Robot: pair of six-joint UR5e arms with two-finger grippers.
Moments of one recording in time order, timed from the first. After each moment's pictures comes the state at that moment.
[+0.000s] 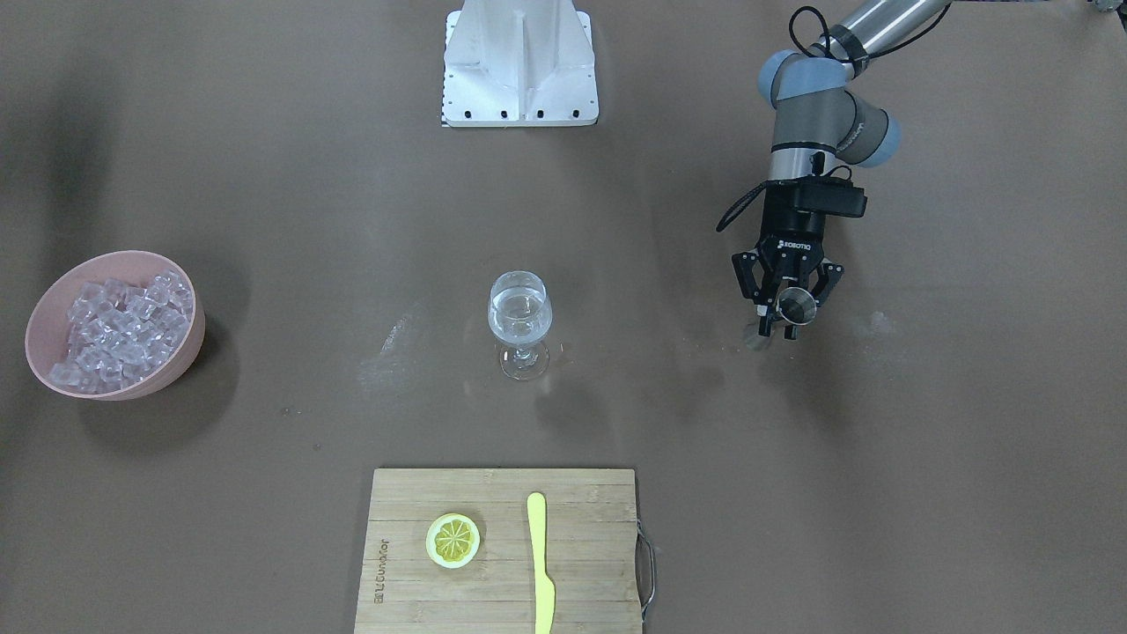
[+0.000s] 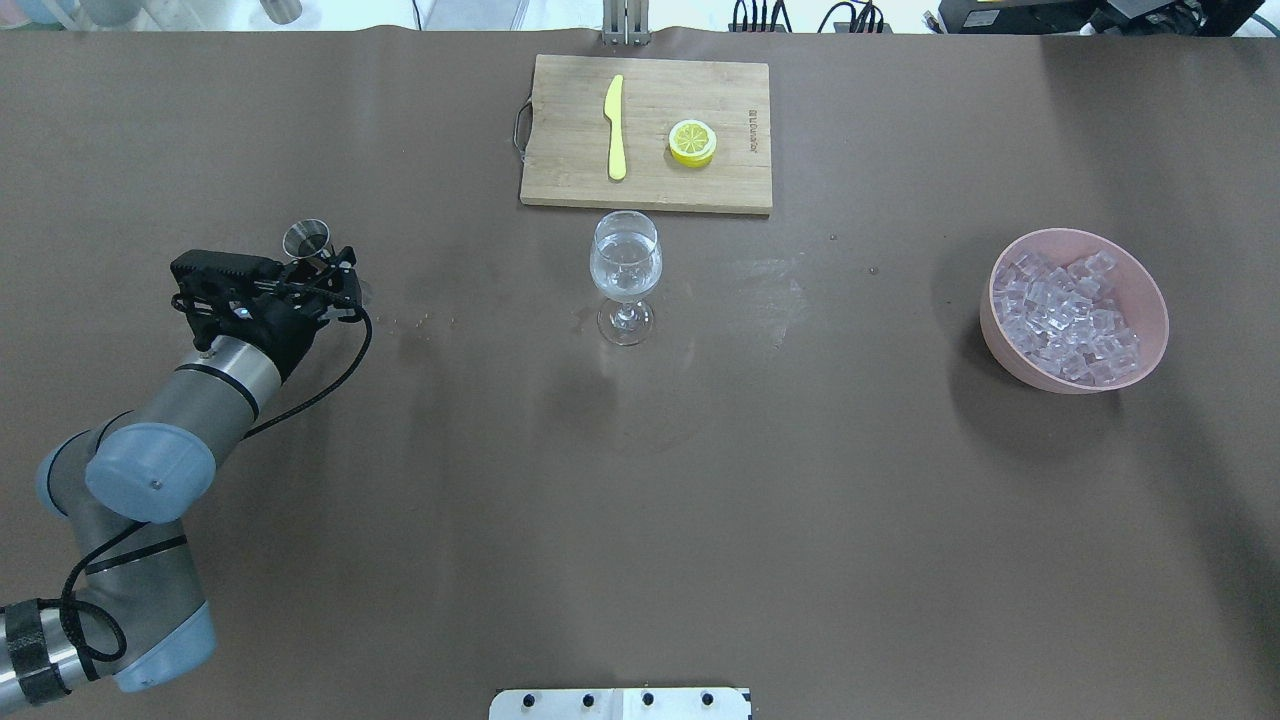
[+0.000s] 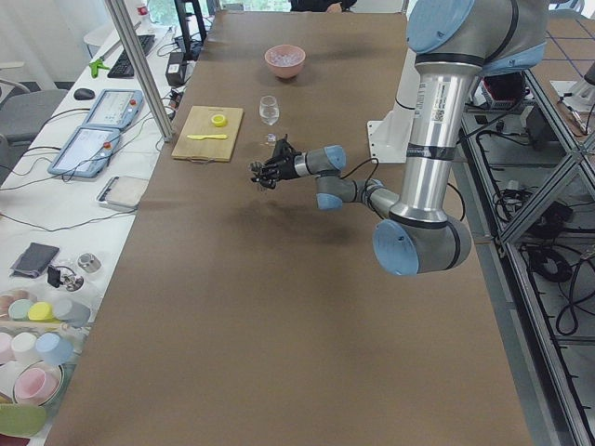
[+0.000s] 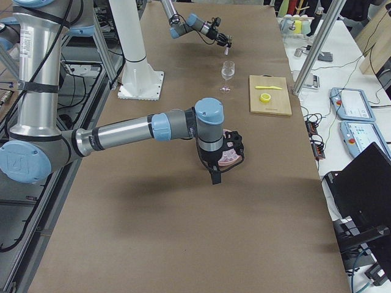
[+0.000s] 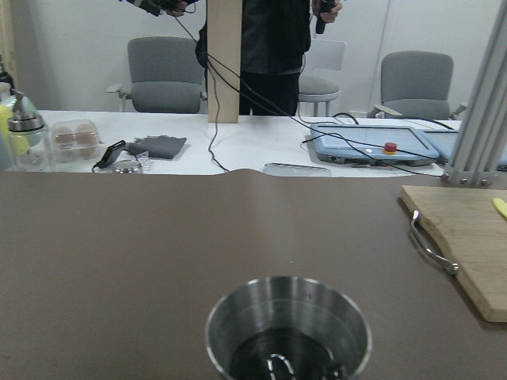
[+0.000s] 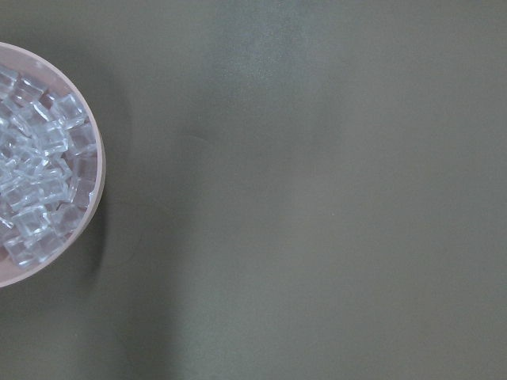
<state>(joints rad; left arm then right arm) -0.46 -1.76 -1.63 -2.68 -0.94 -0.97 1.50 -1.70 1.97 -1.65 2.24 -0.07</state>
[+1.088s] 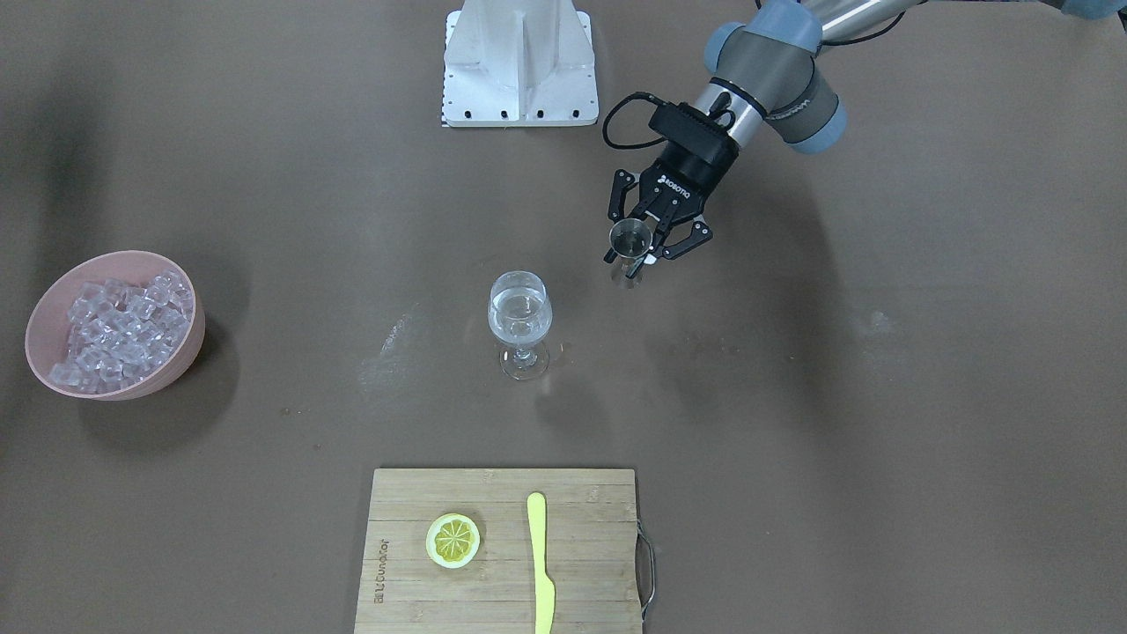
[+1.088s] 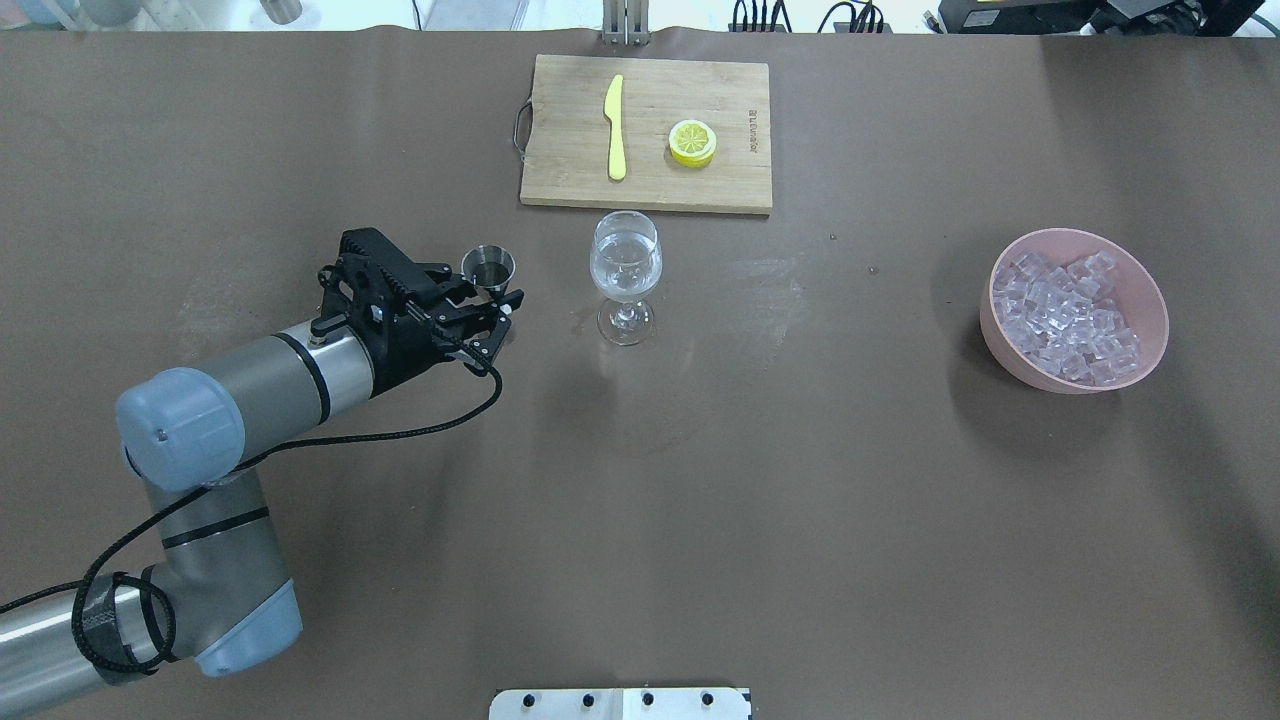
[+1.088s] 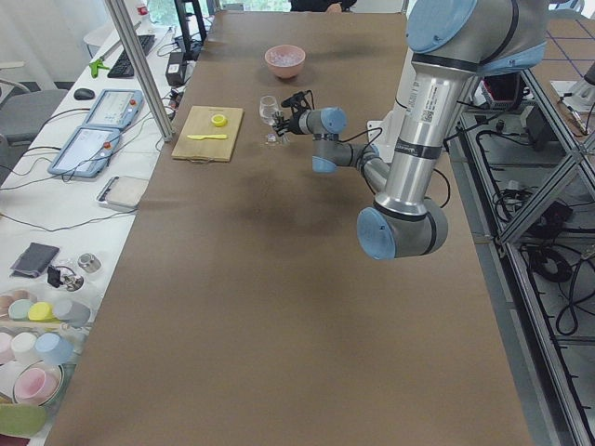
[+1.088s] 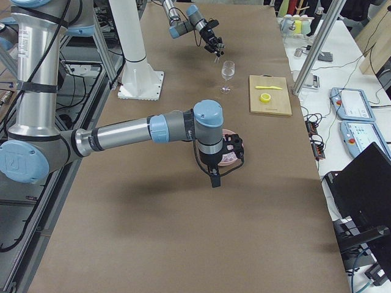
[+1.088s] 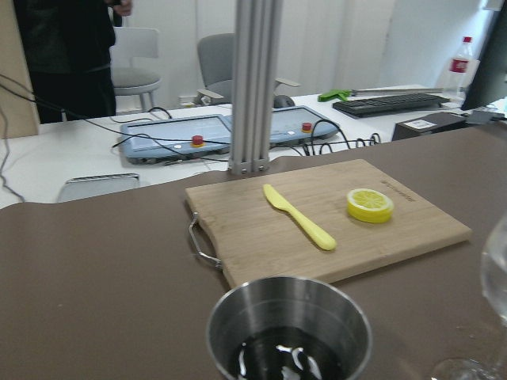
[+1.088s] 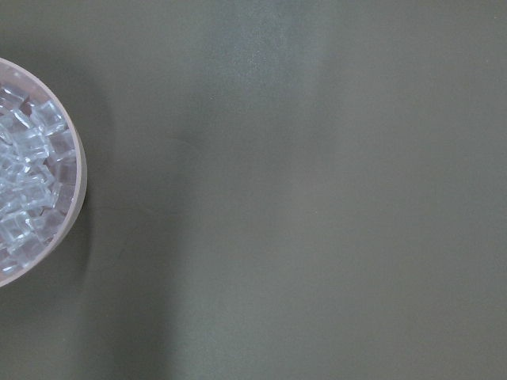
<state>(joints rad) -0.47 -1.93 -1.73 -2.65 -1.39 -0.51 1.53 -1.71 1.96 -1.65 2.24 -0.07</state>
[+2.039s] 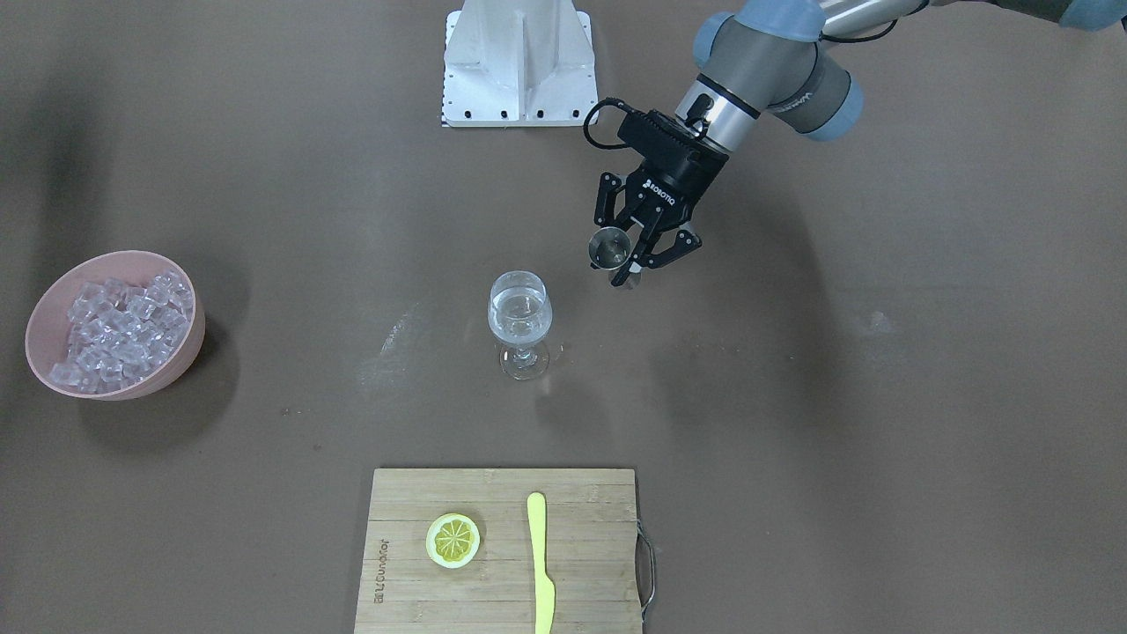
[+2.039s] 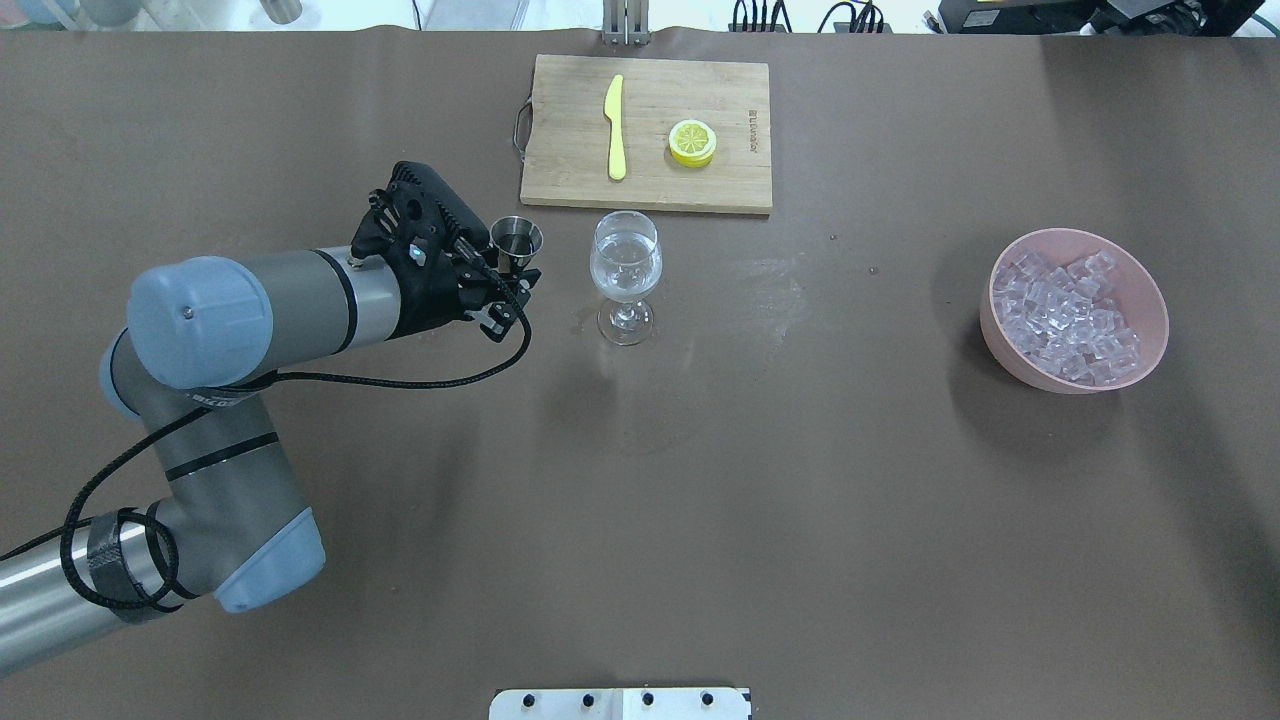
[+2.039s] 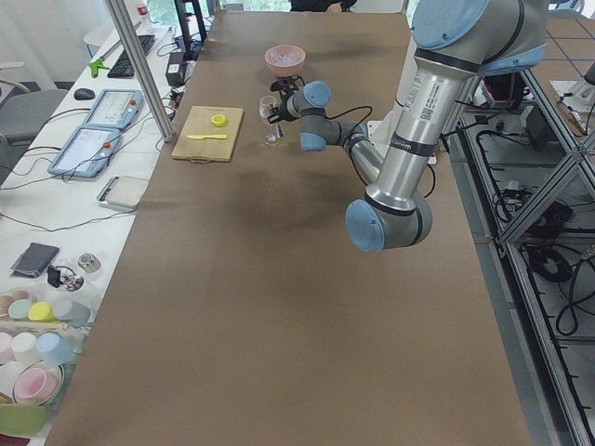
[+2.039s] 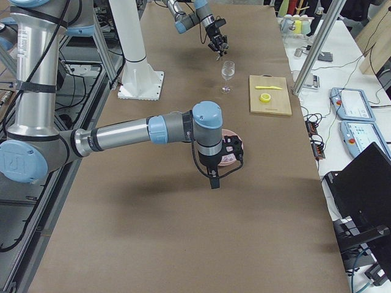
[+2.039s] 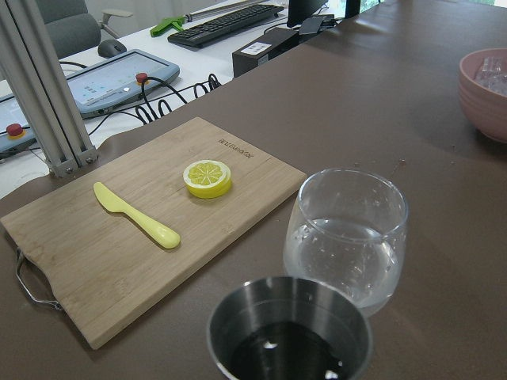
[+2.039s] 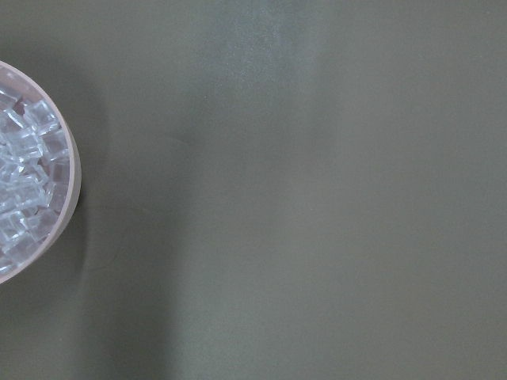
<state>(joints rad) -0.56 -2.01 -1.79 -2.35 -1.59 -0.45 1.54 -1.71 1.95 -1.65 2.24 -0.07</state>
